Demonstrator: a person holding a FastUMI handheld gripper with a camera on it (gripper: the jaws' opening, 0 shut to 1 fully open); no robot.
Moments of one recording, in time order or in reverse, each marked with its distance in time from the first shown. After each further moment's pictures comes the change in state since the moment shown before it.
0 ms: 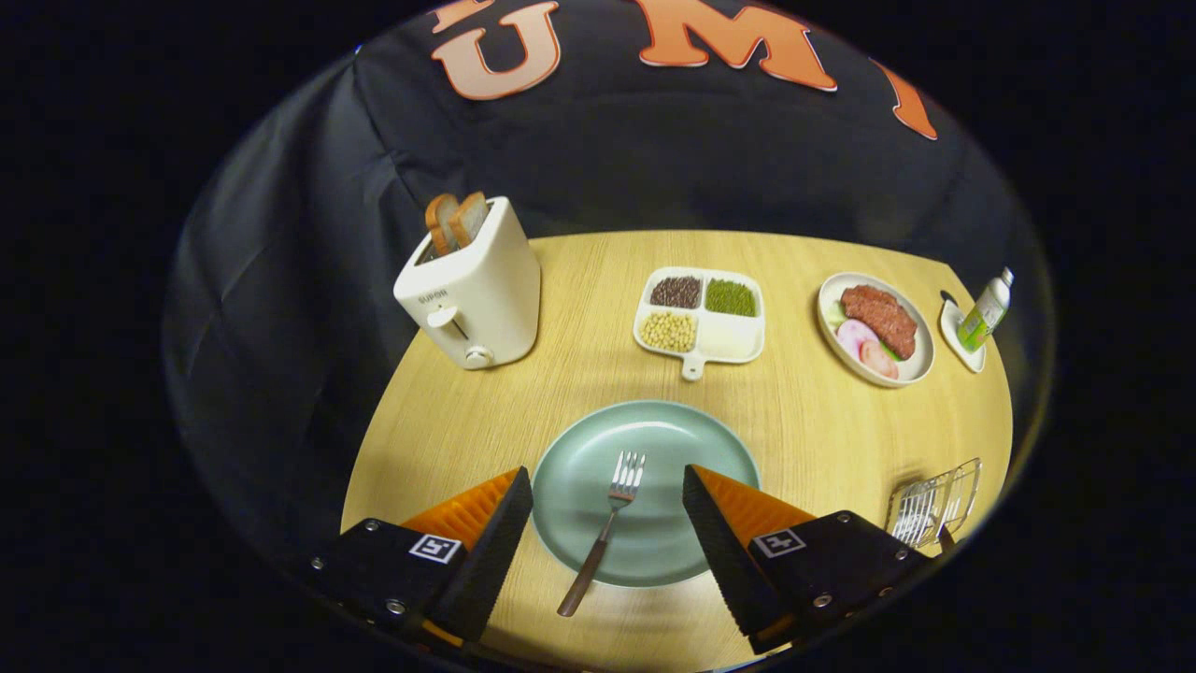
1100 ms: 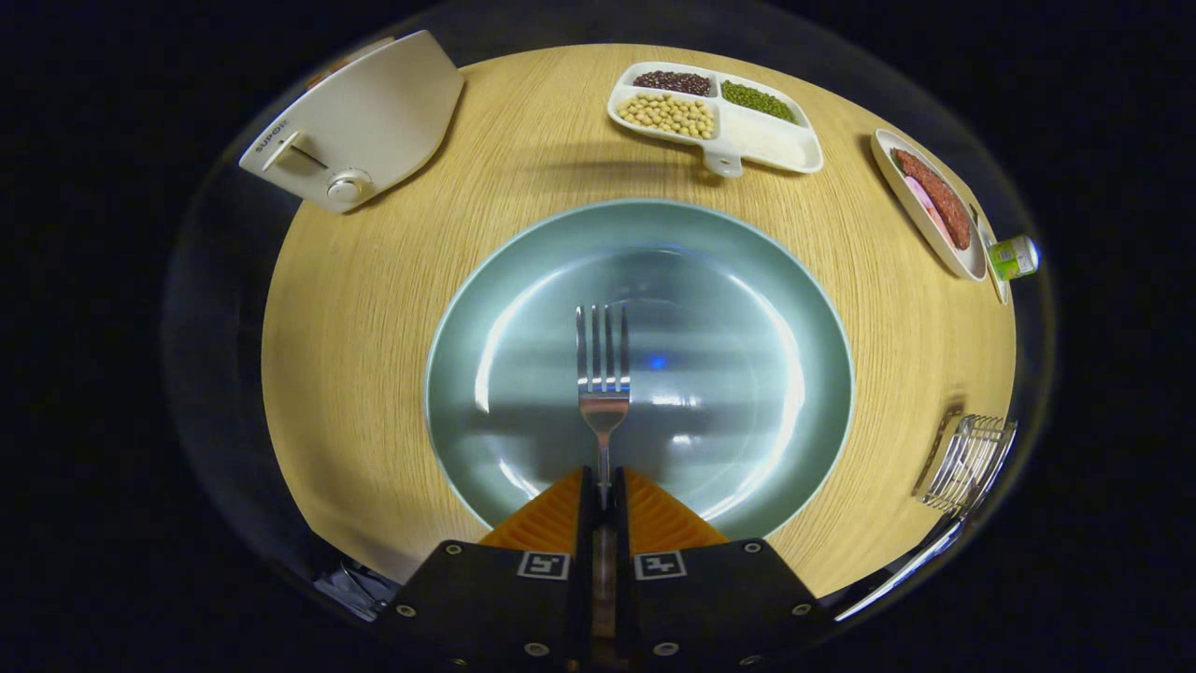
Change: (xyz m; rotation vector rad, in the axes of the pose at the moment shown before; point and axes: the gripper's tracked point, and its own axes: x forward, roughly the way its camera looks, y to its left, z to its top) arm 0.063 -0.015 -0.097 0.044 0.527 -0.120
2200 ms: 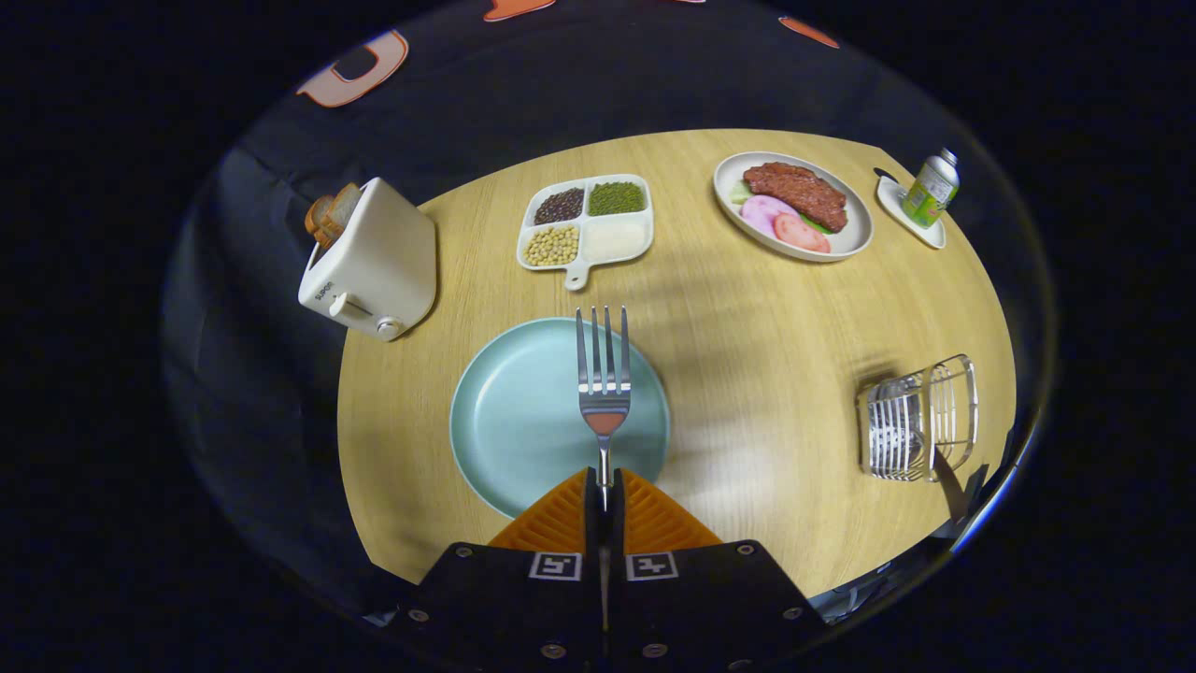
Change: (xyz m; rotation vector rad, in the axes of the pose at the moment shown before) arm -0.112 -0.100 -0.002 0.217 -0.315 0.098
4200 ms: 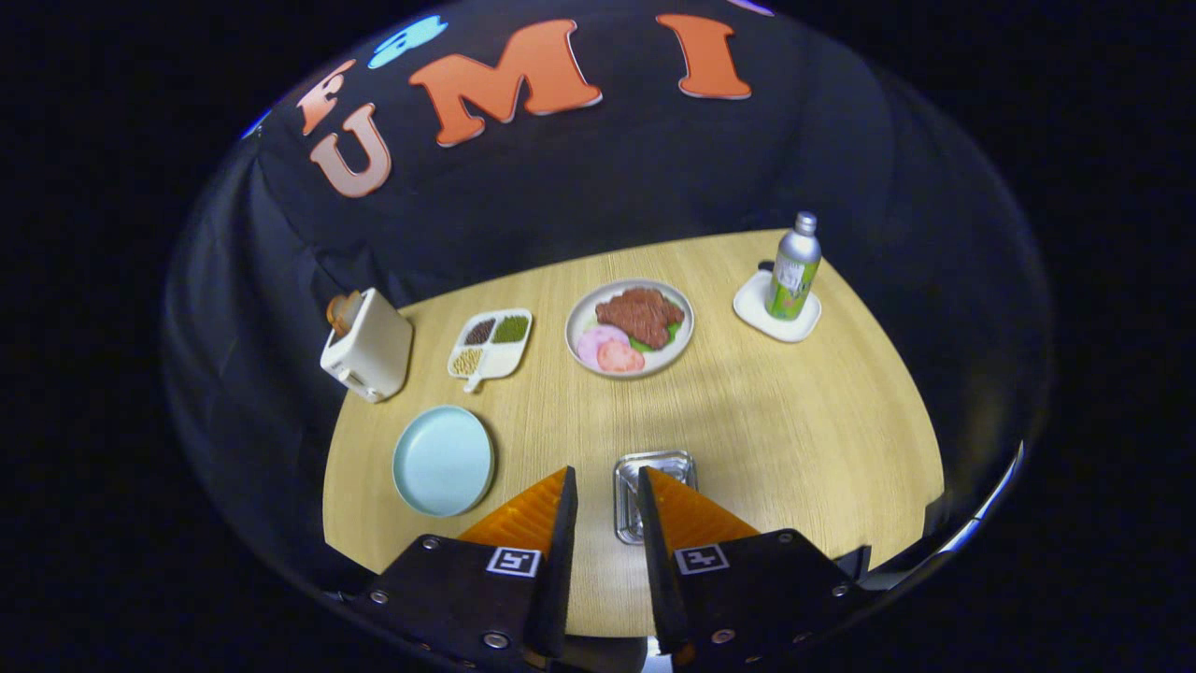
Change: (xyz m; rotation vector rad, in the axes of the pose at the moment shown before) arm -0.148 -0.178 0.080 -0.067 -0.427 0.040
